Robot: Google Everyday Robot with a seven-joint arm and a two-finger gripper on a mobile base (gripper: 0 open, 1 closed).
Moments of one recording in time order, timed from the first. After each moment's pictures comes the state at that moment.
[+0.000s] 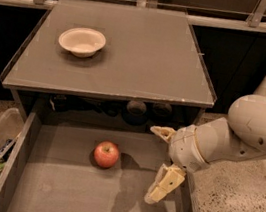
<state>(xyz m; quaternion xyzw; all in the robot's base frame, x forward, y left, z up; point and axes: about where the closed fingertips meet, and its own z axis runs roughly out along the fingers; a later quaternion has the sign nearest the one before) 0.417 -0.078 0.754 -0.65 0.68 0.22 0.27</state>
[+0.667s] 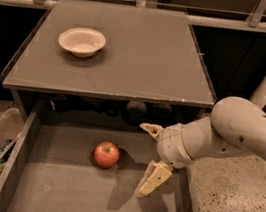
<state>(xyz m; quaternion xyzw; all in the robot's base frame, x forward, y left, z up) 0.436 -0.054 0.735 -0.66 0.65 0.22 0.29</state>
